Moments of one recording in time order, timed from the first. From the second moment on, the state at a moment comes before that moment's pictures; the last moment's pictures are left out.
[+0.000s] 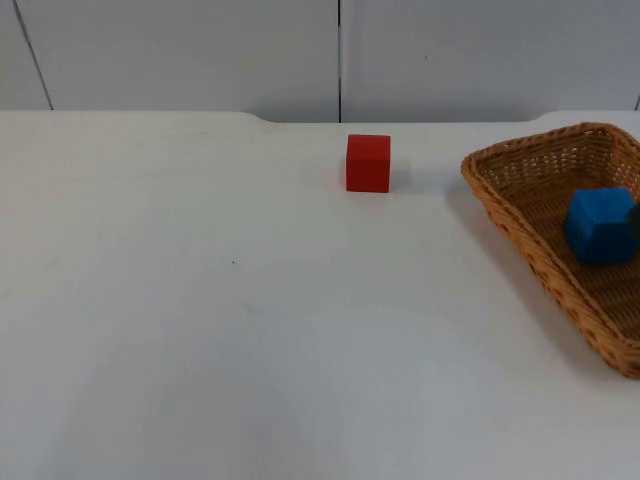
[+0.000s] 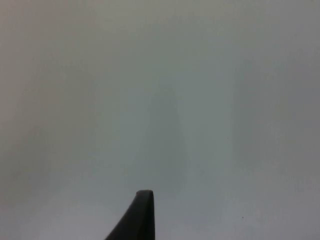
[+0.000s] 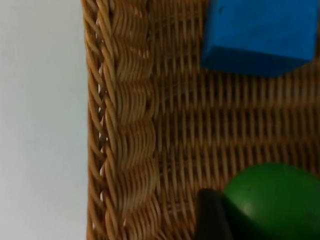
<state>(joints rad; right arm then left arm) 0.24 1.67 -0.86 -0.15 0.40 0.12 -0.04 0.76 -0.57 -0.05 0.96 -0.03</state>
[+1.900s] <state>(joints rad) 0.24 0.17 -0.78 0.08 0.98 -0.17 -0.04 0.07 -0.57 -0.05 0.91 0.01</state>
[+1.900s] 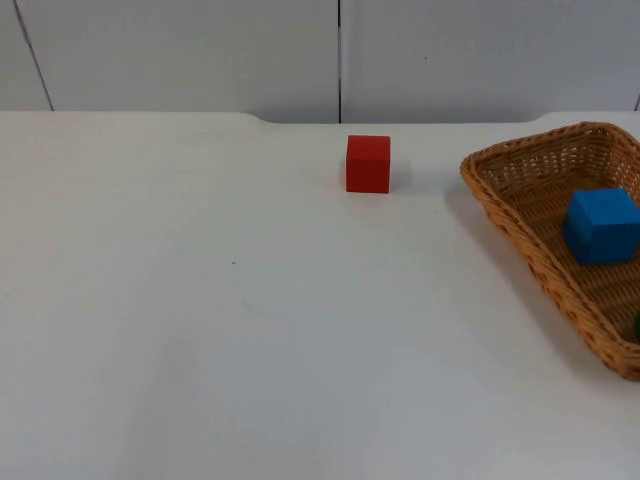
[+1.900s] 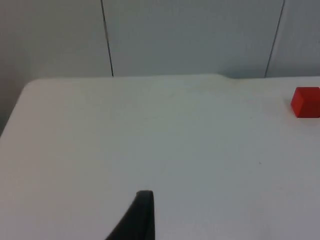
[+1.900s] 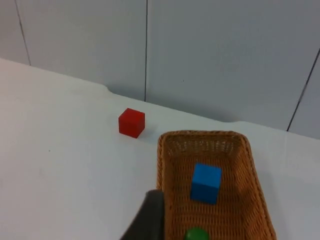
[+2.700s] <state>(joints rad) 0.24 0.00 -0.52 0.03 1.10 -0.10 -0.04 0.00 -0.50 -0.05 1.07 0.04</state>
